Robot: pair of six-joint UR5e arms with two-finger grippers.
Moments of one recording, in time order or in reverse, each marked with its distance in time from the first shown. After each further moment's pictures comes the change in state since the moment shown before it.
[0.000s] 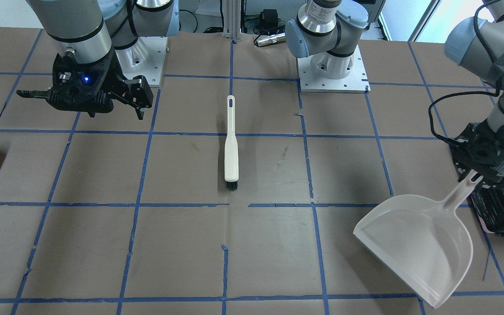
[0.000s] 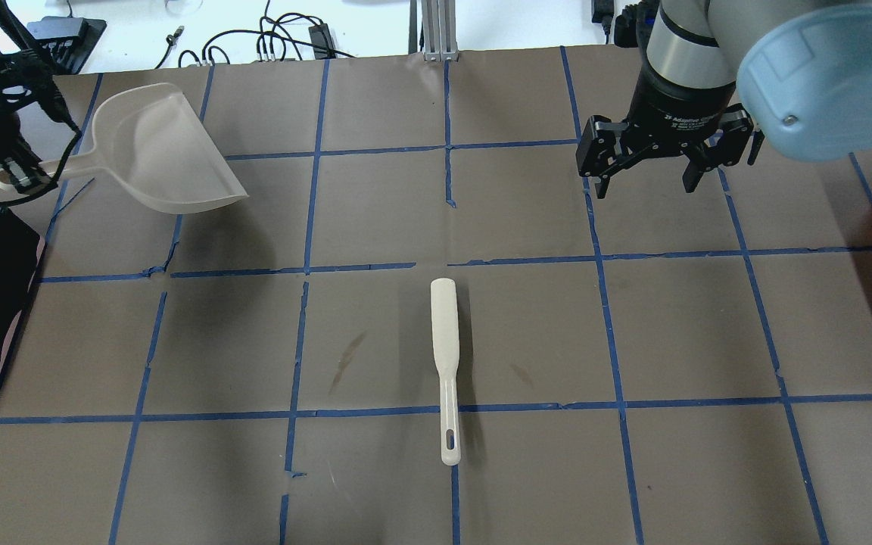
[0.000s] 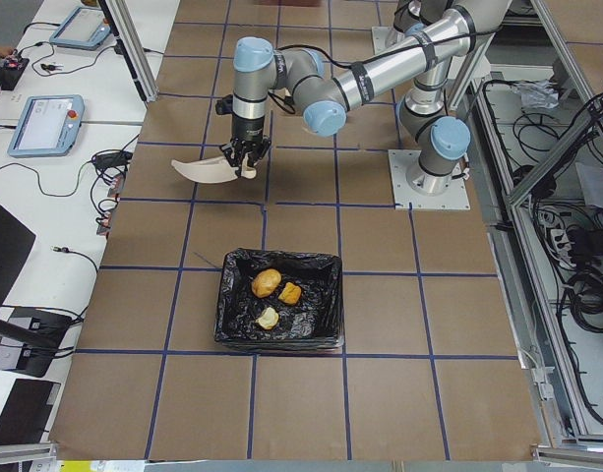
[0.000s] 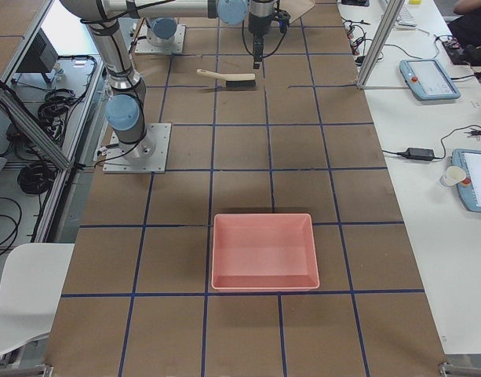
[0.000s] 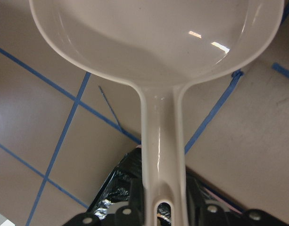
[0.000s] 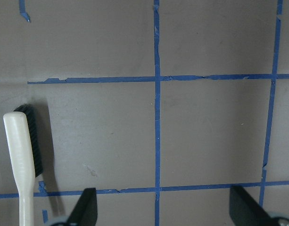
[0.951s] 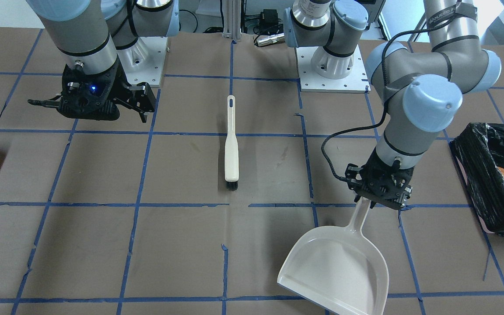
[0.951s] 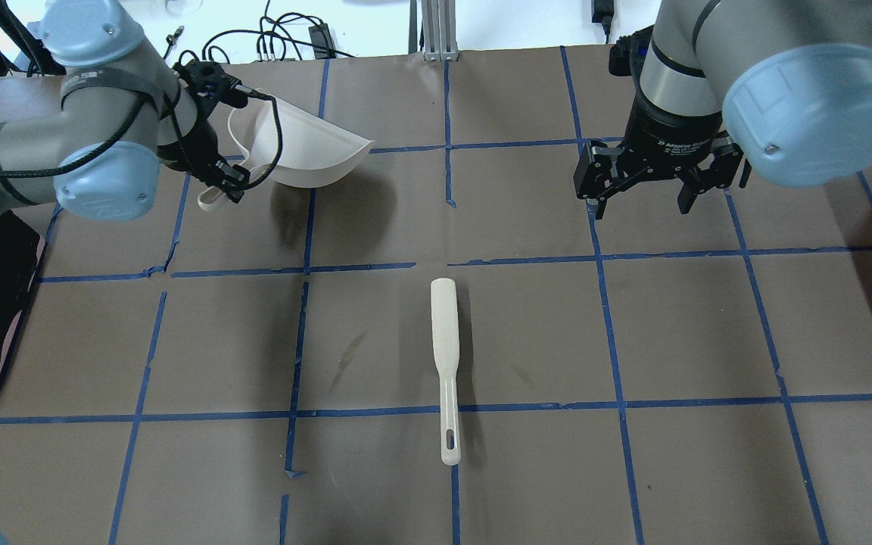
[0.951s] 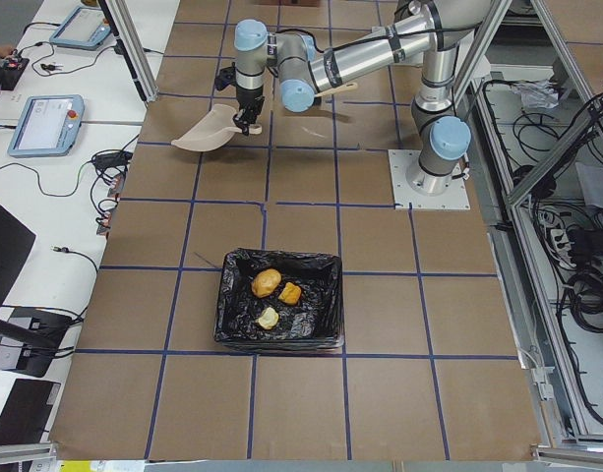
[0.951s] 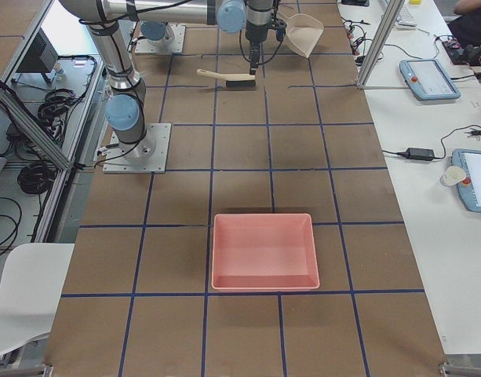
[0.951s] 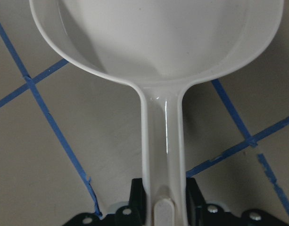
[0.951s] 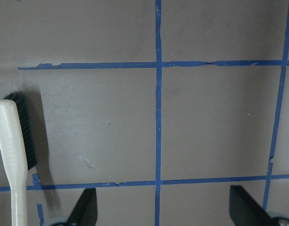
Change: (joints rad) left arm -0.320 -0.096 -0.034 0.043 -0.088 -0.803; right arm -0.004 -0.001 0.054 -0.025 0.000 -0.007
